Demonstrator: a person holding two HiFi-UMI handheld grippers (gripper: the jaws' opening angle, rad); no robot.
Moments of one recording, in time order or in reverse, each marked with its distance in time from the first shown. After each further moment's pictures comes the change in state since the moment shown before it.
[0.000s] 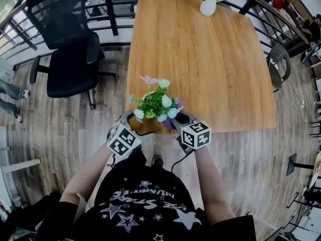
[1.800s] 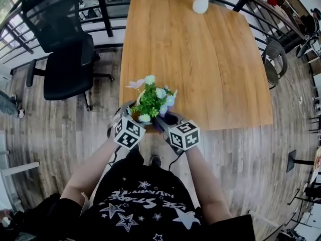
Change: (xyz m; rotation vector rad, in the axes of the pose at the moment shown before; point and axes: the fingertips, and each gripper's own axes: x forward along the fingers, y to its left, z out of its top) left arm 0.028 0.037 0.017 0.042 0.064 0.248; right arm 0.004 0.027 -0.006 -0.017 0.025 0.042
